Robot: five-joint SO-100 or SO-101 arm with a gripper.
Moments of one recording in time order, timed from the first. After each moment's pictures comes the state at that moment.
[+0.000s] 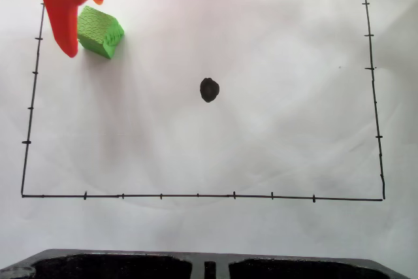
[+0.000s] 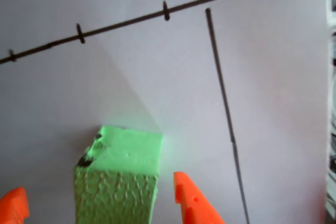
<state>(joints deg) 37.0 118.7 139.7 54.5 -10.8</state>
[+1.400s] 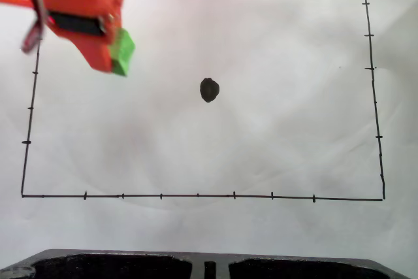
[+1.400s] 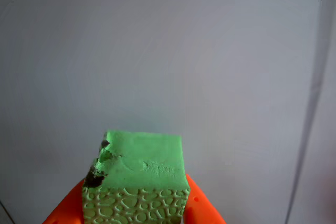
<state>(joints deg) 17.8 106.4 122.3 60.6 -3.5</state>
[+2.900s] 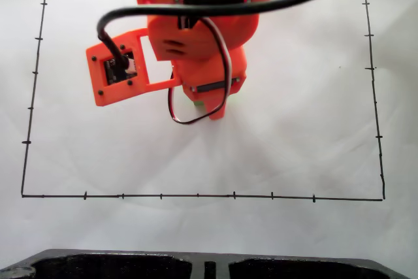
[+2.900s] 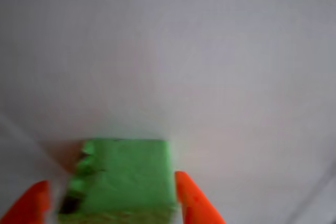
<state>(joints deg) -5.4 92.8 117.6 61.4 3.2</state>
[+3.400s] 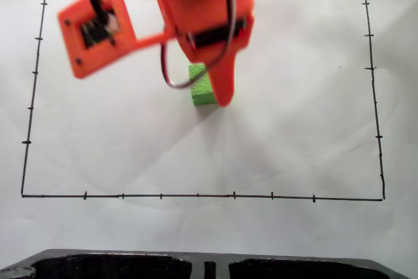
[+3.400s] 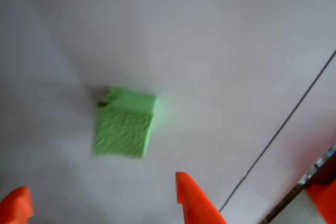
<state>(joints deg) -2.2 119.5 117.9 76.8 -6.8</state>
